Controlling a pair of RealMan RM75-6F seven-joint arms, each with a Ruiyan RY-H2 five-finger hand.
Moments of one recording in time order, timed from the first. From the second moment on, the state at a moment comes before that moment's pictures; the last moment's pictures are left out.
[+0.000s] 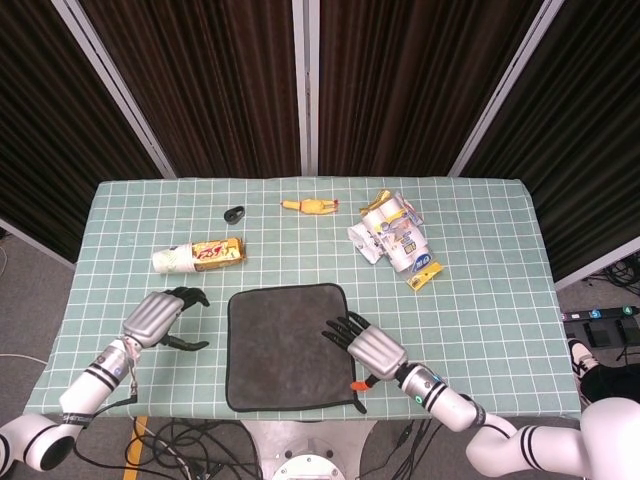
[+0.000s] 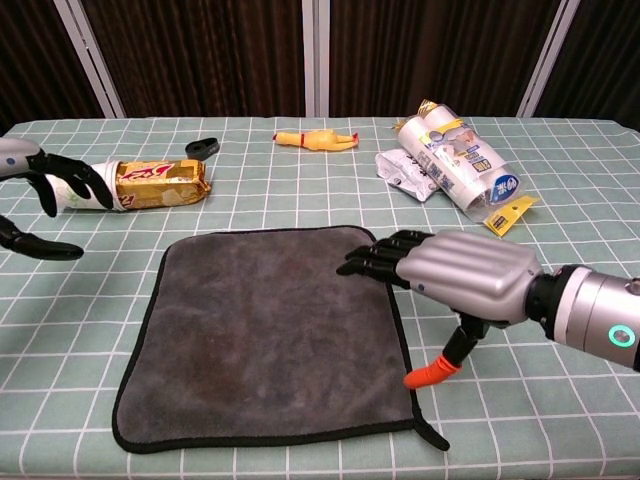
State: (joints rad) left arm -0.54 -1.28 0.02 -1.53 1.44 0.99 -0.13; right arm 0.69 -1.62 -0.06 -1.42 -1.53 0.93 -0.25
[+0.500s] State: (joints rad) left arm -0.38 -1.33 -0.07 -1.48 1.20 1.24 0.05; right arm 0.50 -1.34 -0.01 -1.54 -1.44 1.19 -0.21
